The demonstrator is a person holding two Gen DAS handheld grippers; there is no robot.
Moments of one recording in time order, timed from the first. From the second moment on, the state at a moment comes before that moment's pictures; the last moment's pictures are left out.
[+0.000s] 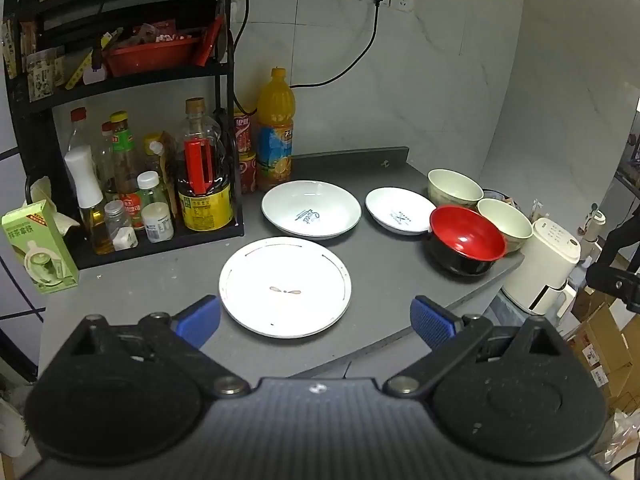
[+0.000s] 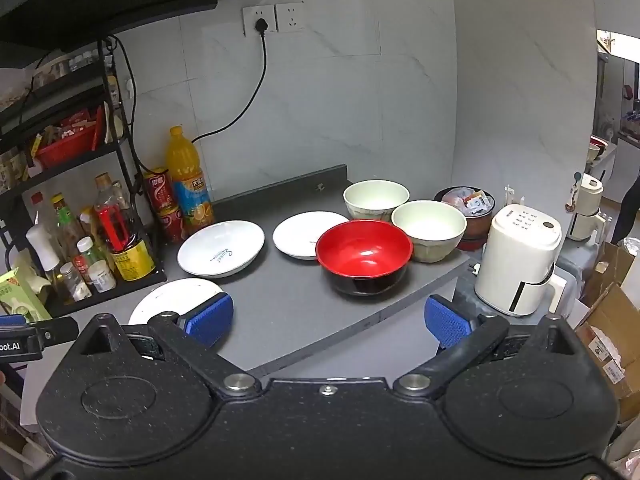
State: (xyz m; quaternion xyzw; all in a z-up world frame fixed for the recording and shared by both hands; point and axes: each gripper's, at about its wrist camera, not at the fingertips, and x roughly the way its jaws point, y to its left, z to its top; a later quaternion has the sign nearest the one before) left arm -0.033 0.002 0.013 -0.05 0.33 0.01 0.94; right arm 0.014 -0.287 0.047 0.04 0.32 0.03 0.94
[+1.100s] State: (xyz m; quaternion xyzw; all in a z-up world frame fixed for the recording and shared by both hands) left arm -0.039 -0.011 0.007 -0.06 0.32 0.02 0.94; right arm 0.020 -0.295 0.051 0.04 0.33 0.04 0.94
